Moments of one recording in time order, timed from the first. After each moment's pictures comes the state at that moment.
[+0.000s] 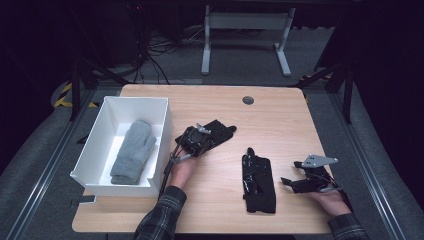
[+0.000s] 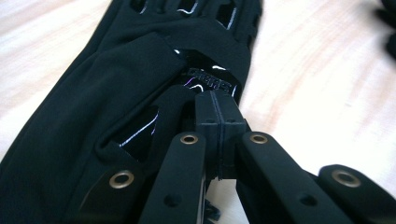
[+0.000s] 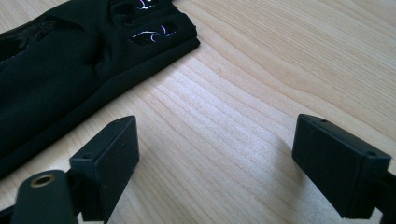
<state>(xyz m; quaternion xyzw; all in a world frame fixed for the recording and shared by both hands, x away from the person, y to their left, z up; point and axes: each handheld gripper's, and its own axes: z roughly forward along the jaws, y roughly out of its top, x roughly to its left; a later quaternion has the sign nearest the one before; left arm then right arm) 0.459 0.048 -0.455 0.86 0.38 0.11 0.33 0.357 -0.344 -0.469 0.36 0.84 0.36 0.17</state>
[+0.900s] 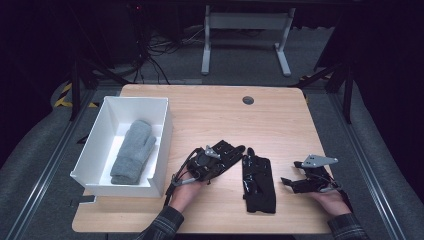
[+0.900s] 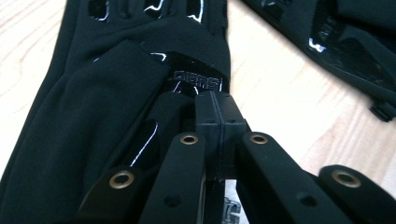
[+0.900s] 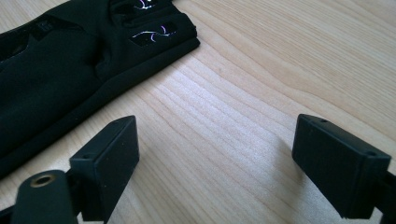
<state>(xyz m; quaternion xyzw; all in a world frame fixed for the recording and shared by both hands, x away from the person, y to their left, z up) 0.388 0.033 -0.453 0.89 0.32 0.04 0.34 0.357 -0.344 -0.469 0.36 0.84 0.36 0.17</state>
